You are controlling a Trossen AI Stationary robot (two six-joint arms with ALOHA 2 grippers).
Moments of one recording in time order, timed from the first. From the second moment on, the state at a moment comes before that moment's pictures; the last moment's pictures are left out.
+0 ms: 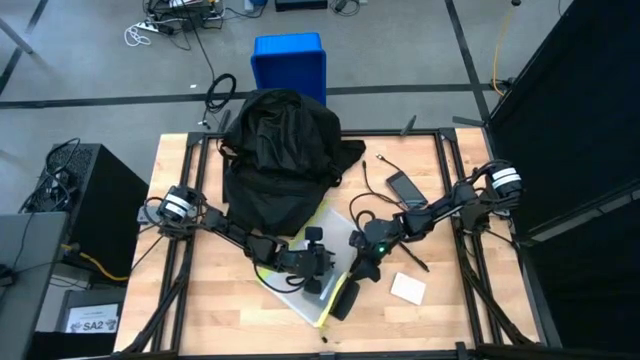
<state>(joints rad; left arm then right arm) -0.35 1.94 1.01 0.29 -0.47 0.07 0.21 1.70 0.60 0.52 -0.42 0.86</state>
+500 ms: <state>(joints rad) -0.41 1.73 0.91 0.22 -0.54 0.05 0.30 1.46 0.60 0.34 -0.39 0.84</state>
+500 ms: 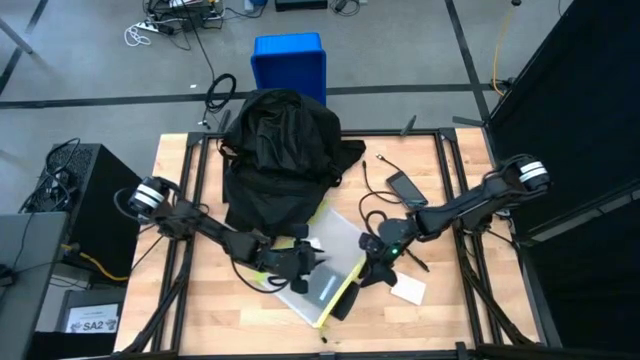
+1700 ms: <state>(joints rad) -0.40 1.73 0.84 0.29 -0.27 -0.21 0.73 1.86 1.00 -0.09 0.39 0.28</state>
